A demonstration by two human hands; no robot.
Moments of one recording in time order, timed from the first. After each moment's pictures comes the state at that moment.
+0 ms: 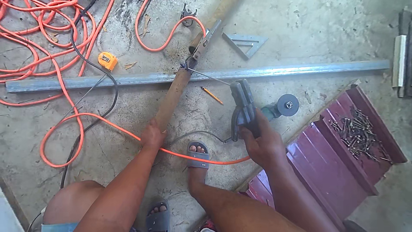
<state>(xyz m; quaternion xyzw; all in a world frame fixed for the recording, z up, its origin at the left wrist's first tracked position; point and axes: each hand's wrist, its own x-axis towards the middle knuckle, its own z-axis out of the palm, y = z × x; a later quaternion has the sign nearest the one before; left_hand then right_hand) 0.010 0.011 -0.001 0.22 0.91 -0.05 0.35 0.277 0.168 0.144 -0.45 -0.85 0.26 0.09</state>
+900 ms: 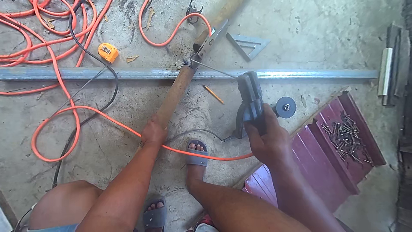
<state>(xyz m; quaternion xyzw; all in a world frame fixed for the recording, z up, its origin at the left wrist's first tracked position) 0.012 0.010 -0.001 0.21 0.92 -0.03 0.34 0.262 0.169 0.162 -0.43 -0.87 0.22 0.08</state>
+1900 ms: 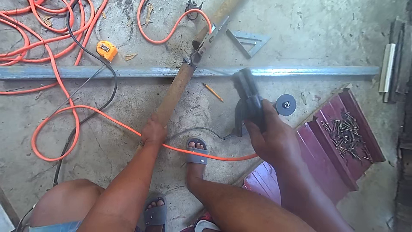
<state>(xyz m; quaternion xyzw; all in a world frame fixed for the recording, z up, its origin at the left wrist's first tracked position) 0.017 0.009 -0.002 0.21 0.92 -0.03 0.34 0.260 0.168 0.182 -0.43 -0.88 0.18 0.05</state>
